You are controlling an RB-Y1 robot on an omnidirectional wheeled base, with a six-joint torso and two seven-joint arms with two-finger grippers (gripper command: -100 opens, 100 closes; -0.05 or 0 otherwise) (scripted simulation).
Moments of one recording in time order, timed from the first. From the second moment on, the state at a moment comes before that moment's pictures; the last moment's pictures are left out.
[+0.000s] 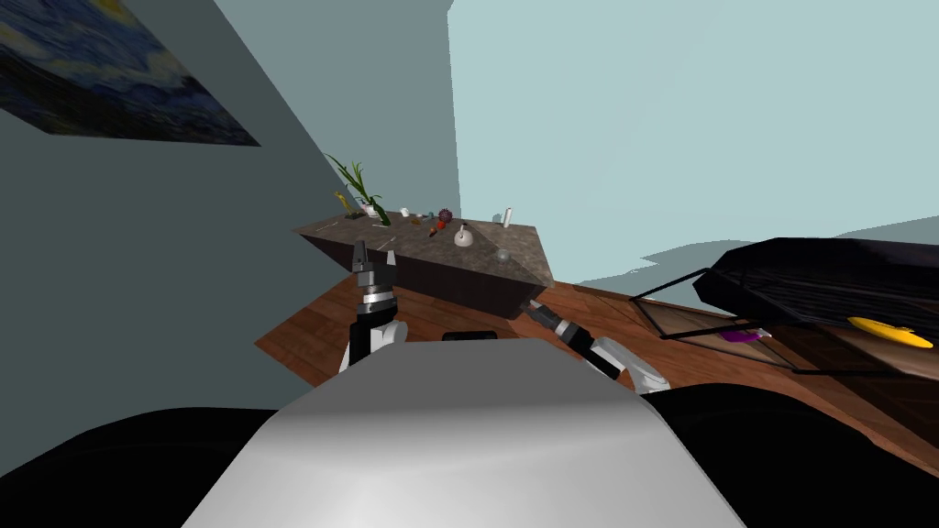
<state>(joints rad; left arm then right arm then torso) 0.51 0.04 -0.02 -2.34 0.12 -0.35 0.06 0.62 -0.81 0.07 -1.72 0.55 -0.59 0.06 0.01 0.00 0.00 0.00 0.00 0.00</state>
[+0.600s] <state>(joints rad) 0.51 0.04 -0.02 -2.34 0.12 -0.35 0.06 0.62 -0.95 0.08 -1.61 0.61 -0.61 0.10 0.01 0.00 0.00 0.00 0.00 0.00</state>
